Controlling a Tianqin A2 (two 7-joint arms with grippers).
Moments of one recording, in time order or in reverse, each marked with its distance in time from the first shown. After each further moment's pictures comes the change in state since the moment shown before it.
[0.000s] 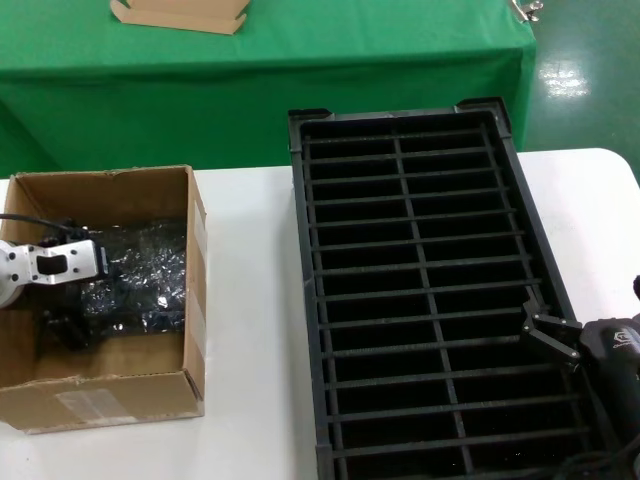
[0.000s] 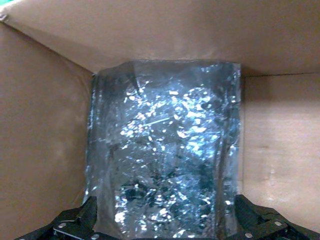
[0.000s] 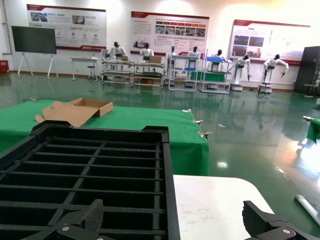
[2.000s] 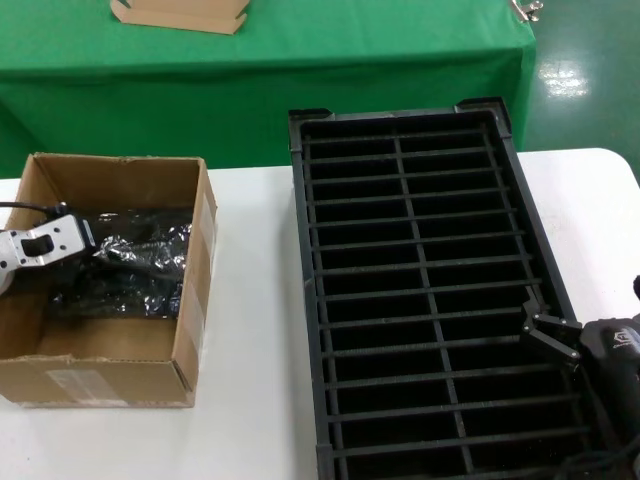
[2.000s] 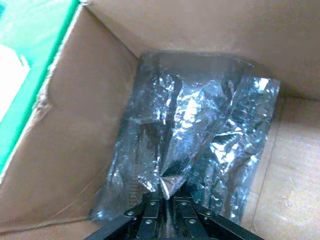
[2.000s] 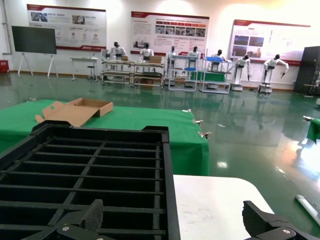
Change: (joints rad) left arm 0.011 -0.022 -0.209 0.005 0.005 -0.065 0.030; right arm 0.000 0.000 0.000 0.000 0.000 0.000 0.000
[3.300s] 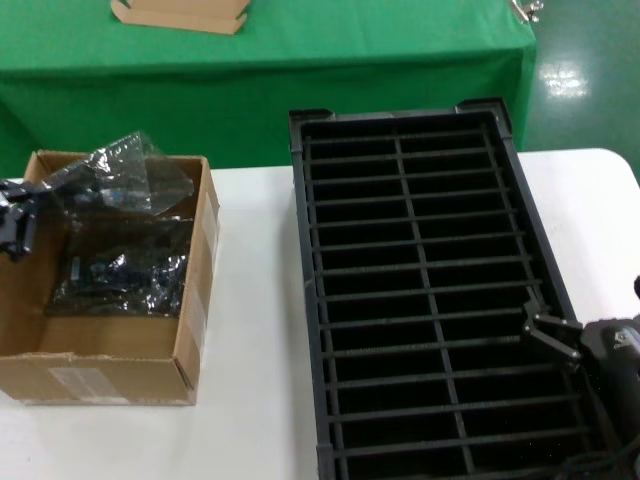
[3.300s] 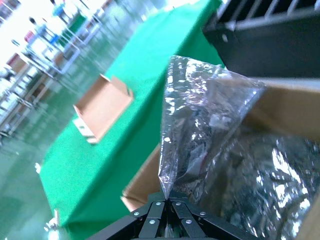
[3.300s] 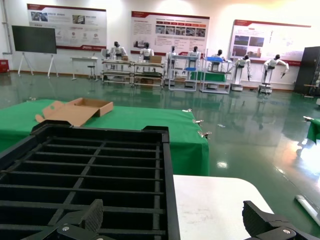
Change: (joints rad) left arm 0.594 -0.382 -0.216 -1.152 0.176 -0.054 -0.781; right arm 0.000 0.000 0.000 0.000 0.000 0.000 0.000
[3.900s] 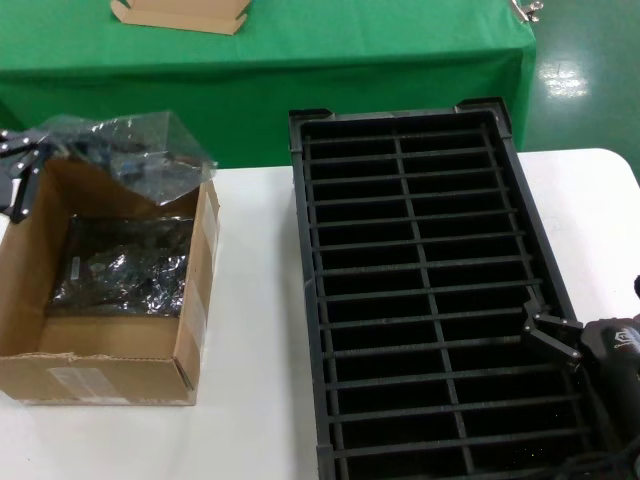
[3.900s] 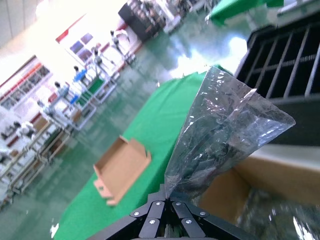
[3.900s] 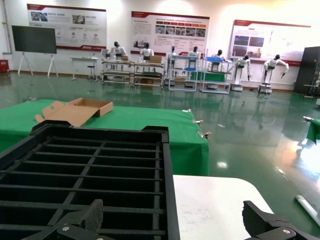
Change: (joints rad) left arm 0.100 -0.022 -0.192 -0.087 -0.427 0.068 0.399; right arm 0.000 0.000 0.000 0.000 0.000 0.000 0.000
